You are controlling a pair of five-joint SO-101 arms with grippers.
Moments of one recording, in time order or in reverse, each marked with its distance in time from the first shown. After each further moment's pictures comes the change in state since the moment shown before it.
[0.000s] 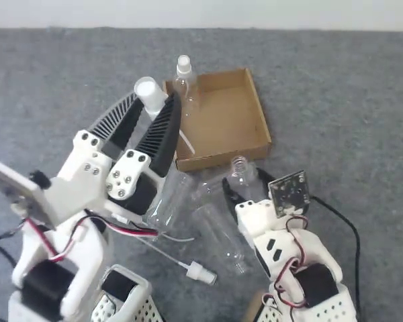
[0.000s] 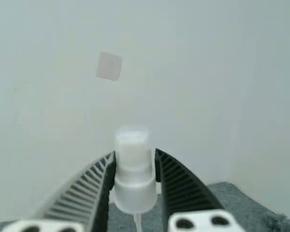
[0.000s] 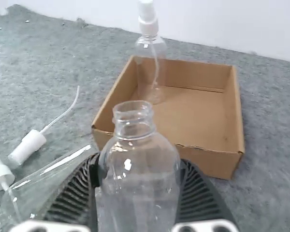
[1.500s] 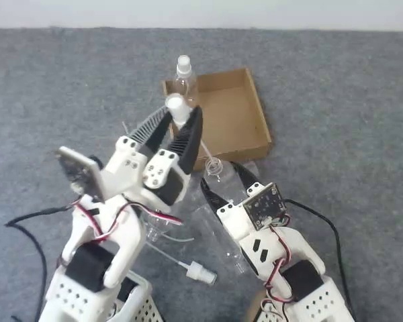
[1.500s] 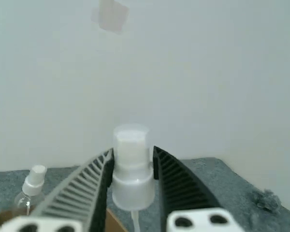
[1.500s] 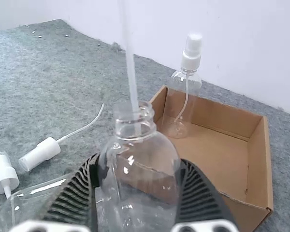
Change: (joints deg) left arm 0.7 -5.1 25.2 -15.5 5.7; right arm -5.9 0.0 9.1 -17.9 8.4
